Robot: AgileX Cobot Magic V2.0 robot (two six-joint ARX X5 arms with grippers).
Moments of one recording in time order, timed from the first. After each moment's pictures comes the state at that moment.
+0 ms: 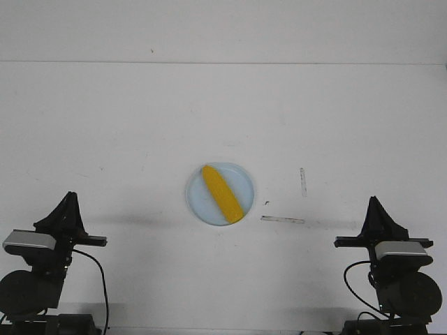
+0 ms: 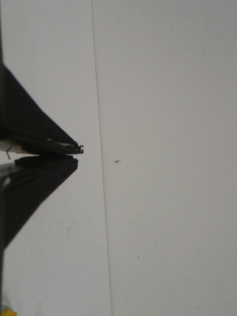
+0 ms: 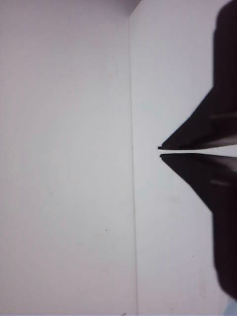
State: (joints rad) left arm 0.01 0.25 0.48 0.01 0.05 0.03; right arm 0.04 0.27 0.44 -0.11 0.03 0.06
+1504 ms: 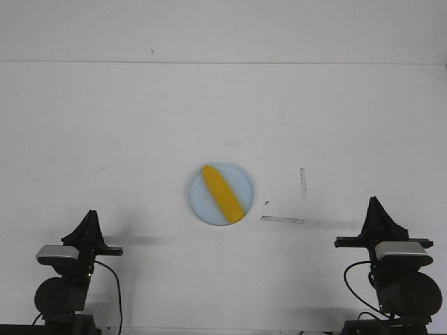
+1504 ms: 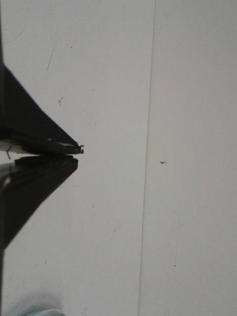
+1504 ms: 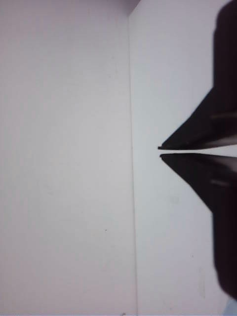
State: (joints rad) left arm -0.05 0.01 0.03 0.17 -0.02 -0.07; right arm 0.04 0.27 0.44 -0.12 0.03 0.06
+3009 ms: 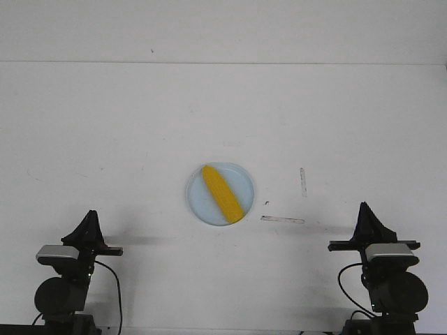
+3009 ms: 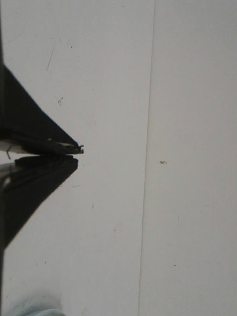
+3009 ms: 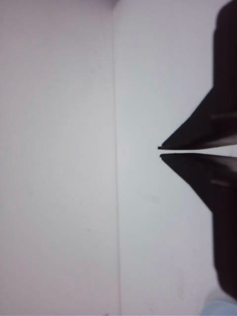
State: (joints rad) left arm -0.05 0.01 0.03 0.17 -0.02 -0.07; right arm 0.00 0.21 0.28 -0.03 -0.05 0.06
